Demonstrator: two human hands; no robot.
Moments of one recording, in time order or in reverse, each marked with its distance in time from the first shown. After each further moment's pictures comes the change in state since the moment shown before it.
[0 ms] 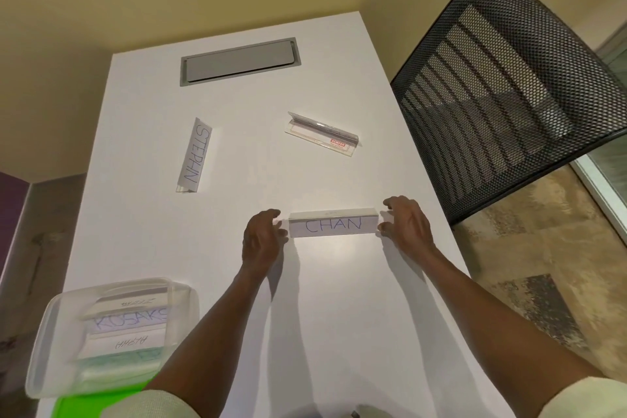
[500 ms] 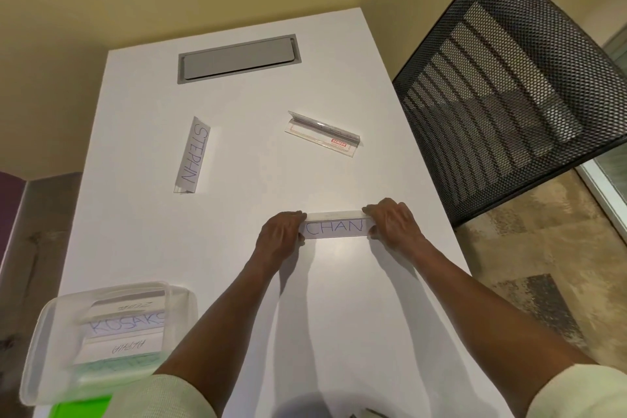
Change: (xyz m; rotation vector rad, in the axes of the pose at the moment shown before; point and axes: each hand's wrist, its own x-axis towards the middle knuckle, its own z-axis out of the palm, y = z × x) left_hand 0.011 0.017 0.012 0.759 -0.316 0.472; right_hand 0.015 -0.016 0.009 -0.555 -0.182 -0.394
